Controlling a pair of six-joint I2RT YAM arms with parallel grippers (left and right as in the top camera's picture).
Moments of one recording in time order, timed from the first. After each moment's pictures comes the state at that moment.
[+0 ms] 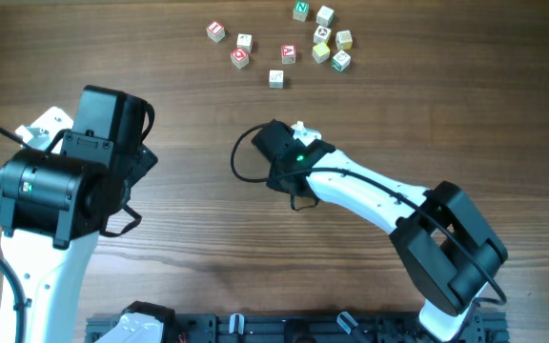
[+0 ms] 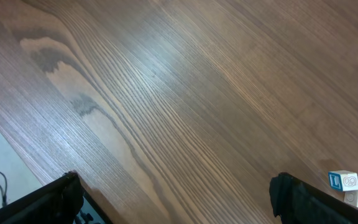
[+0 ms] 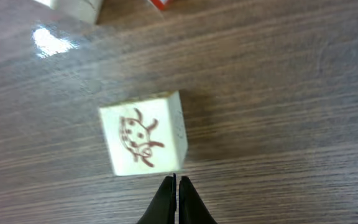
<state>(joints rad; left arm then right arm) -0.25 1.25 1.64 -1.65 -0.50 -0.99 0.76 1.90 1.20 -0.61 0.12 0.96</state>
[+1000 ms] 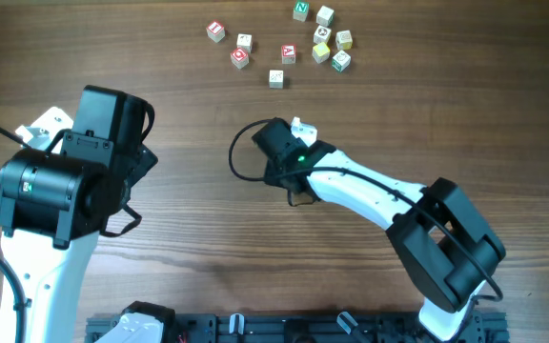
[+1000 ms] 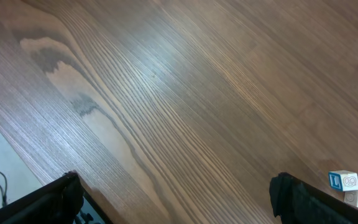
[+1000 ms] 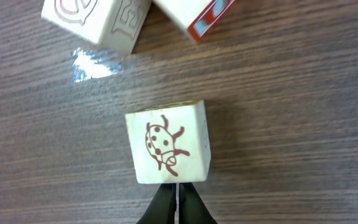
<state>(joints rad) -0.25 1.25 1.64 -1.65 -0.50 -0.99 0.74 1.92 1.19 -0.49 0.11 0.94</state>
